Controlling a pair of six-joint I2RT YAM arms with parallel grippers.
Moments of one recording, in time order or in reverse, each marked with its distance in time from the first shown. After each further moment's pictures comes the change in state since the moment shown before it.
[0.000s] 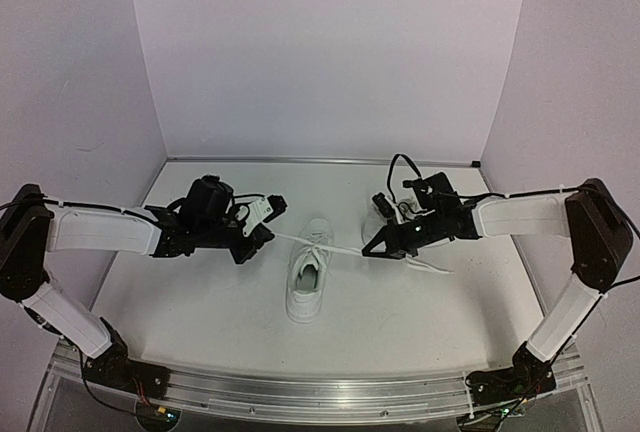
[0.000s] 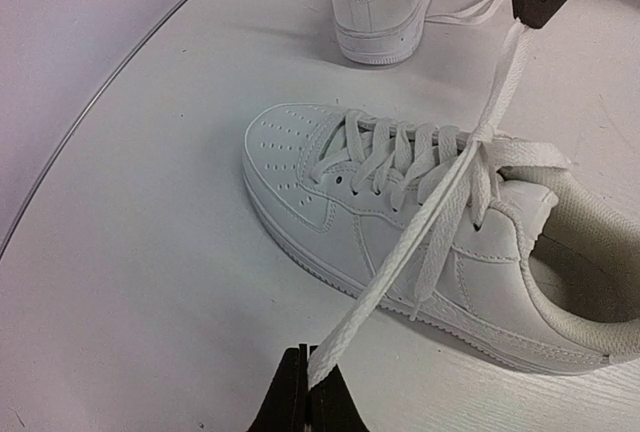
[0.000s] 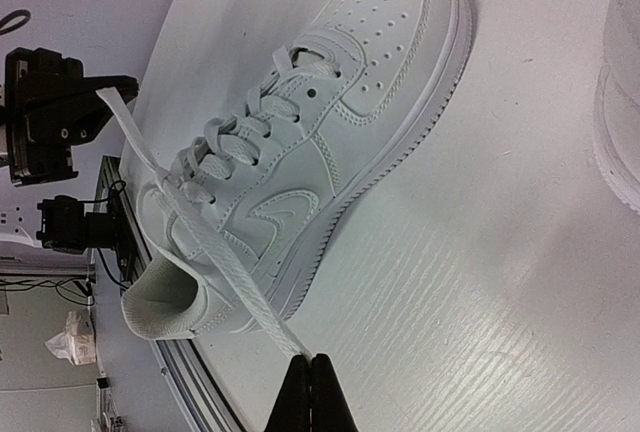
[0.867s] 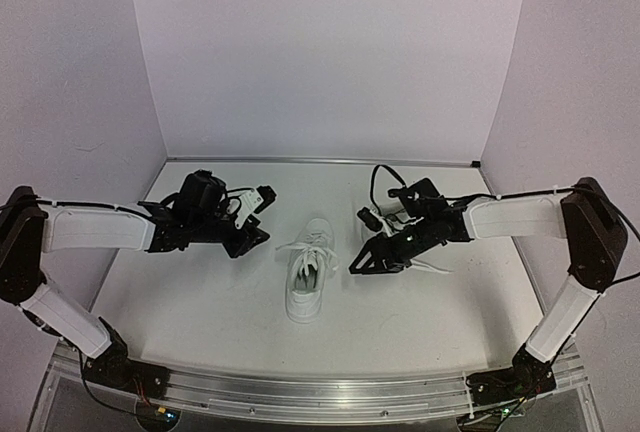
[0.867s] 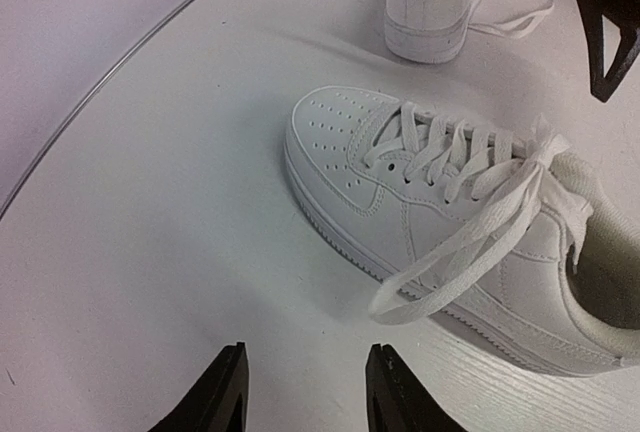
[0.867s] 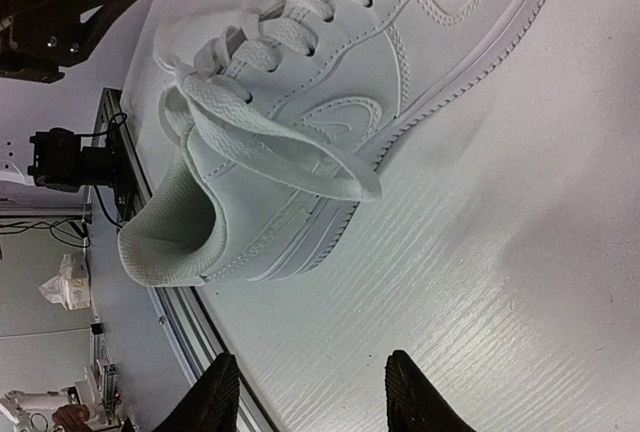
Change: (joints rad) left arm 0.041 -0.026 0.007 -0.047 -0.011 -0.083; right arm 0.086 0.021 0.039 -0.126 -0.039 -0.069
